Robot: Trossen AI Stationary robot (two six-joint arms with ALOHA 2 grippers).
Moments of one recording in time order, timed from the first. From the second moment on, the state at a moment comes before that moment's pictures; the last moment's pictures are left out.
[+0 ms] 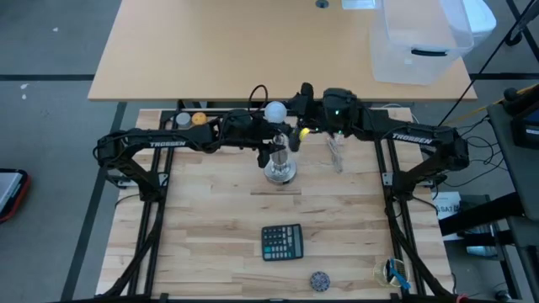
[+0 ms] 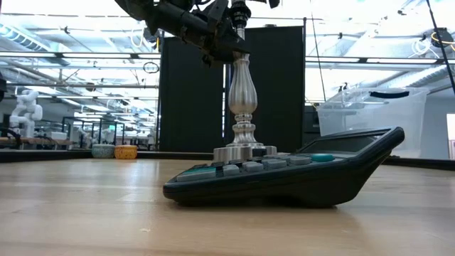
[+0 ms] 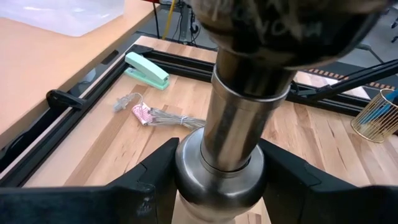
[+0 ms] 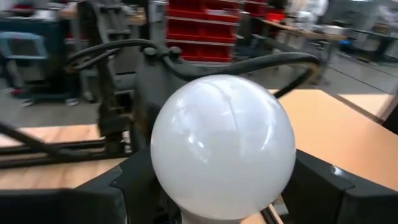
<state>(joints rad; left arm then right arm) 0.30 1.55 1.12 0.05 0.21 -0.08 -0.22 1.44 1.45 -0.15 0.07 -0.10</state>
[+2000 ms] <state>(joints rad) 0.30 1.55 1.12 0.03 0.26 -0.10 -0.19 1.44 2.06 -0.57 0.20 -0.18</state>
